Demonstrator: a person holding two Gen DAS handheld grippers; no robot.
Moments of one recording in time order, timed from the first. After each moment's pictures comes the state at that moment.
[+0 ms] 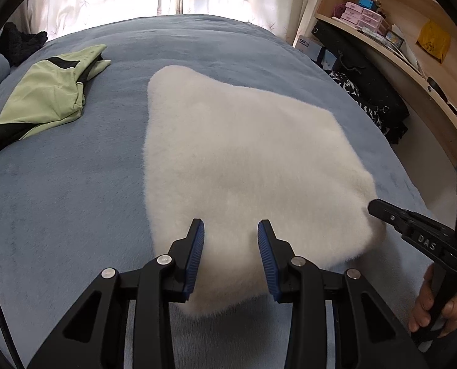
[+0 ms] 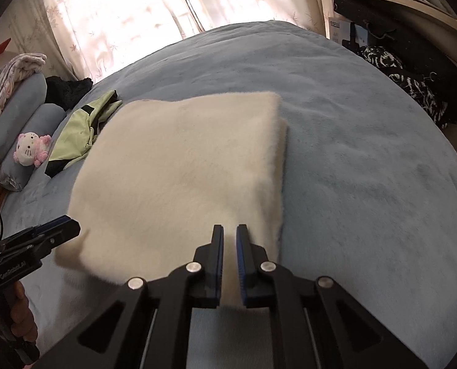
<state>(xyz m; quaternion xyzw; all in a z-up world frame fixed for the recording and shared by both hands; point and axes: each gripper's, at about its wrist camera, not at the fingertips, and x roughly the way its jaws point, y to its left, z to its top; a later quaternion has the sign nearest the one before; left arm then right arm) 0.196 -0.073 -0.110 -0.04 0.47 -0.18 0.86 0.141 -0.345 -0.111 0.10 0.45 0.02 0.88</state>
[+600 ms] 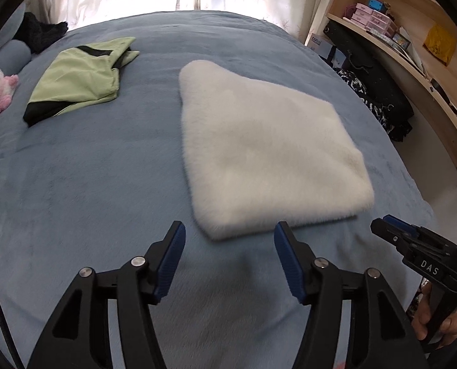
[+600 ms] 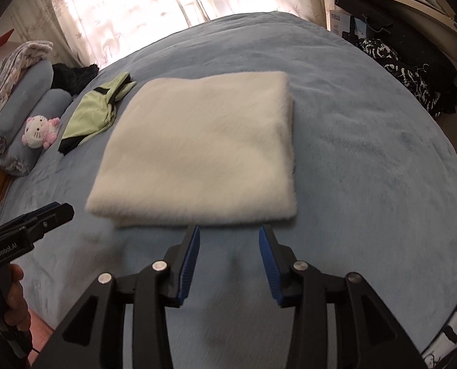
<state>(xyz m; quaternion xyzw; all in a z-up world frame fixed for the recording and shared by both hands) 0.138 -0.037 -0.080 -0.04 0.49 -0.15 0.86 0.078 -0.313 -0.092 0.09 0.48 0.03 0.87</state>
